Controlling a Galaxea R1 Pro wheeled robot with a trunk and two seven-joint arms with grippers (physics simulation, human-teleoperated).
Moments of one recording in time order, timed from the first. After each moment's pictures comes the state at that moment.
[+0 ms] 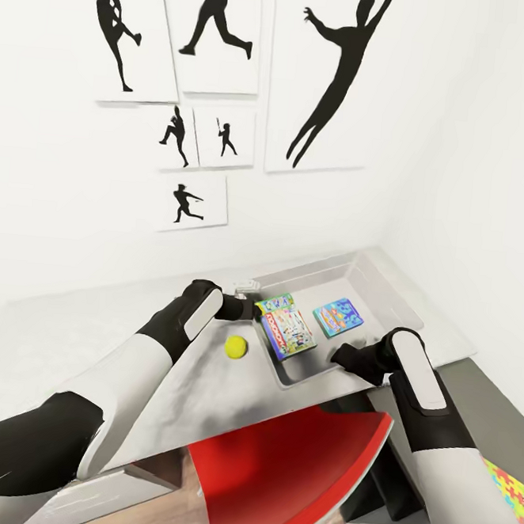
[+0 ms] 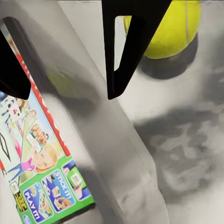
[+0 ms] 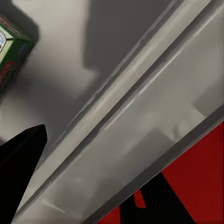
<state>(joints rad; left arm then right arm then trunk) -1.12 -0.17 -0.29 -0.64 0.52 0.78 0.11 -0.75 -0.11 0.10 -1.28 -1.38 1.05 -1.09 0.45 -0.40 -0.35</state>
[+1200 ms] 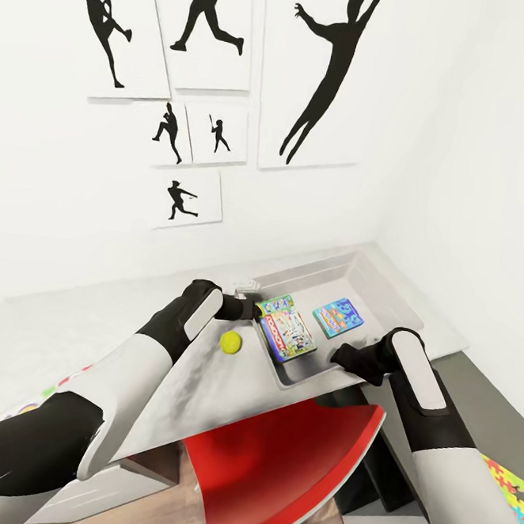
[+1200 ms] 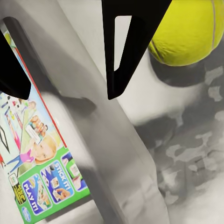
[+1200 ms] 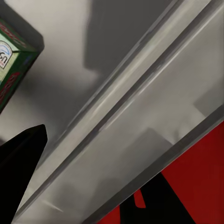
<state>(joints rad) -1.12 -0.17 -0.29 -0.64 0.52 0.78 0.11 -0.75 -0.11 0.10 -1.28 -1.38 1.05 -1.09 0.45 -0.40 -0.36</state>
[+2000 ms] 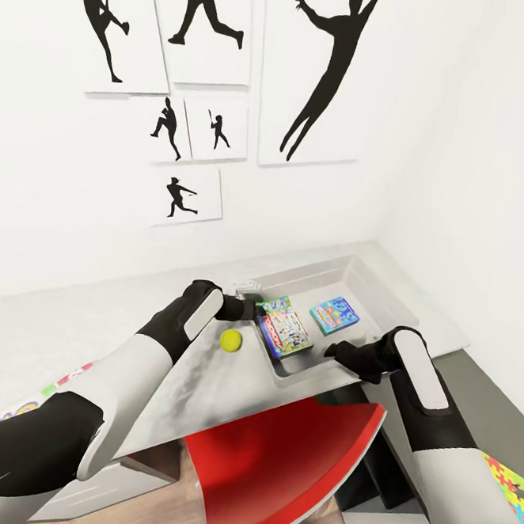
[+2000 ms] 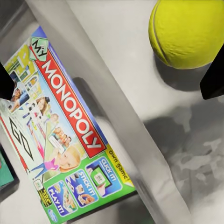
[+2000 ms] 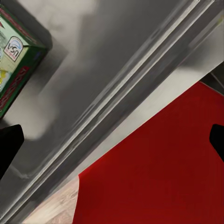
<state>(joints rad) -1.12 -0.17 -0.30 -0.63 0.54 0.78 0.11 -0.75 -0.11 0.09 -1.30 -1.41 1.04 -1.09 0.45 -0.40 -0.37</state>
